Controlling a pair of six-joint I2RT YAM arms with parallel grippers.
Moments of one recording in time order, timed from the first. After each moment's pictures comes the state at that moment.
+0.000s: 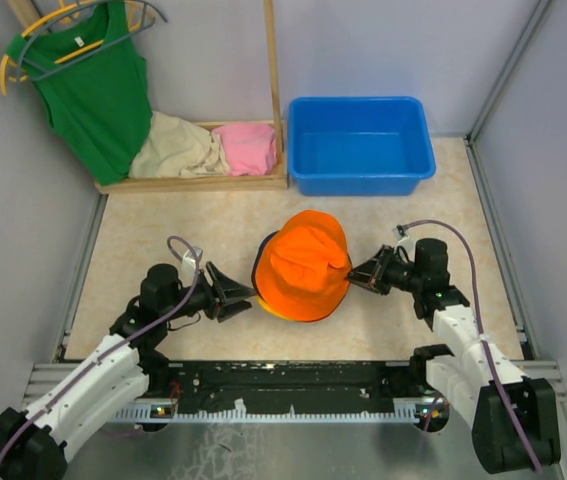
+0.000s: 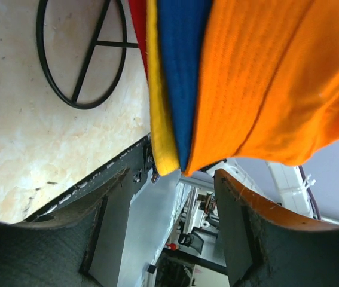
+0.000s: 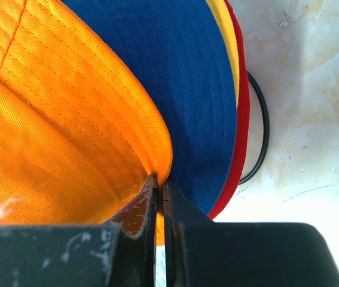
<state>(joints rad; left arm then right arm) -0.49 0.59 0.25 -0.01 0.55 -1.32 0.13 0.87 0.34 0.01 -0.77 0.89</state>
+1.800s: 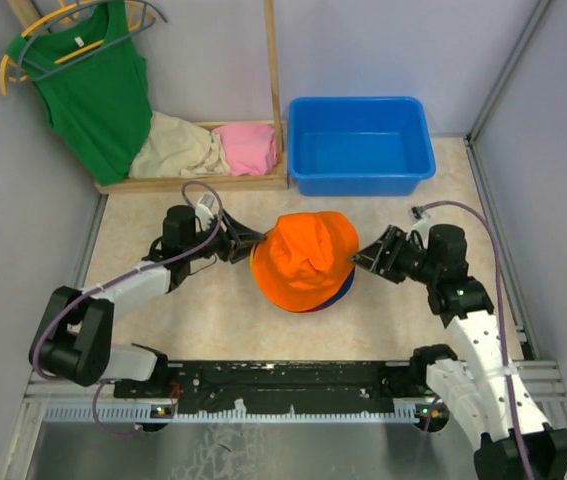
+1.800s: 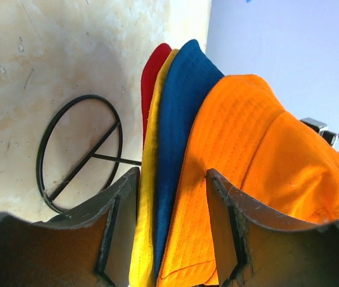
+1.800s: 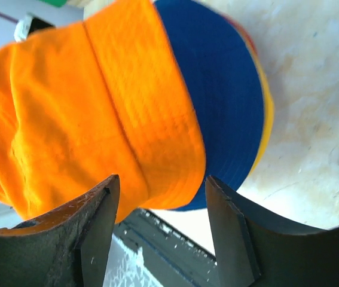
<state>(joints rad) -0.36 1.36 0.59 0.38 0.59 -1.18 0.17 0.70 0.62 -0.44 -0.55 0.71</state>
